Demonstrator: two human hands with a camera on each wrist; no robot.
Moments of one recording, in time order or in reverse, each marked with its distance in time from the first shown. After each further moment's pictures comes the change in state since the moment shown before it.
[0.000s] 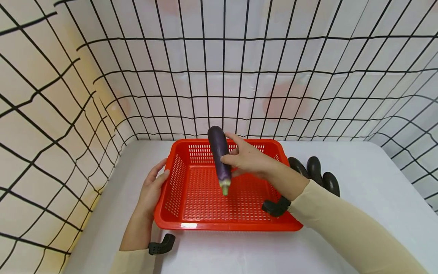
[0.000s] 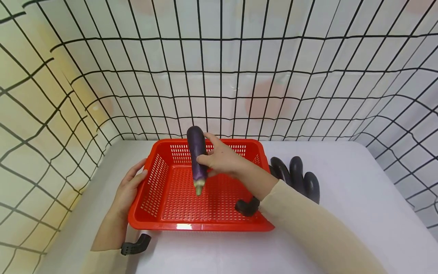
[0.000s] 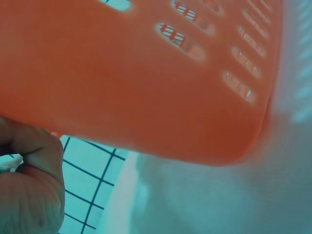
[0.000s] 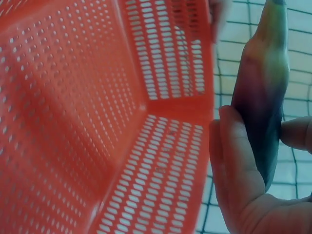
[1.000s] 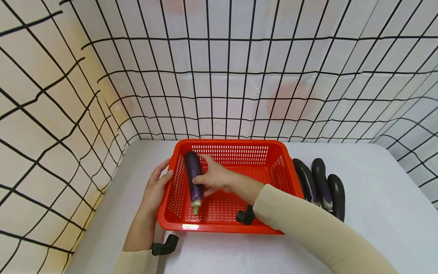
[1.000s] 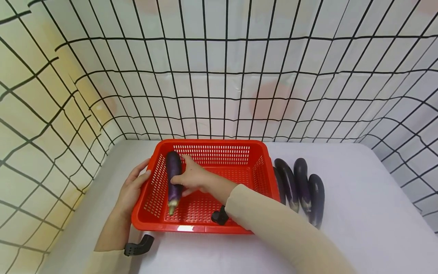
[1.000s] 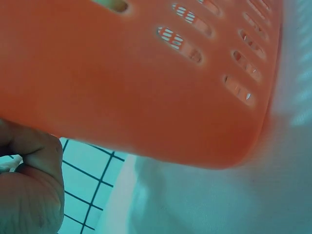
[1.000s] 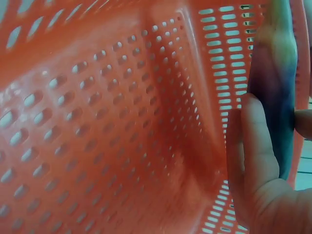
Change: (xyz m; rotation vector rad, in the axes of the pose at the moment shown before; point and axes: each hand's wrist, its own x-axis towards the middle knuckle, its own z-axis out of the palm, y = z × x) left_hand 0.003 0.001 0.001 0.020 0.010 0.004; right_hand 0.061 0.035 0.081 0.051 -0.086 0.133
